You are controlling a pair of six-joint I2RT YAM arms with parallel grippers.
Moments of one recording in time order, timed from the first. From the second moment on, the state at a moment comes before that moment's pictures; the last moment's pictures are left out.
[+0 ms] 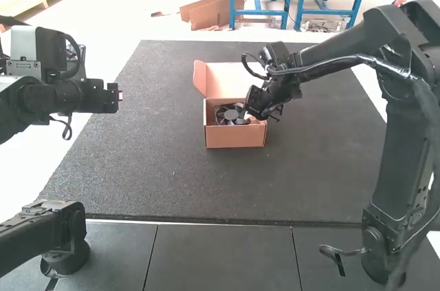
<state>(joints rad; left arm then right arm) -0.01 0.71 0.66 -0.52 -0.10 -0.01 0.51 1.85 1.16 -0.32 -0.22 0.66</state>
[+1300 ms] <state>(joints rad) -0.08 1.09 0.79 -0.27 -0.11 -0.01 0.35 1.58 1.15 -0.18 -0.04 0.16</state>
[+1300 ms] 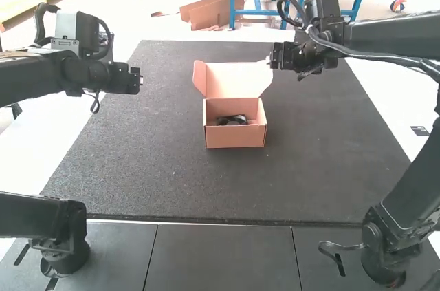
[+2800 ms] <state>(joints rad) -0.22 1.67 1.11 0.07 0.07 -0.07 0.28 1.91 1.53 -0.35 -0.29 0.27</state>
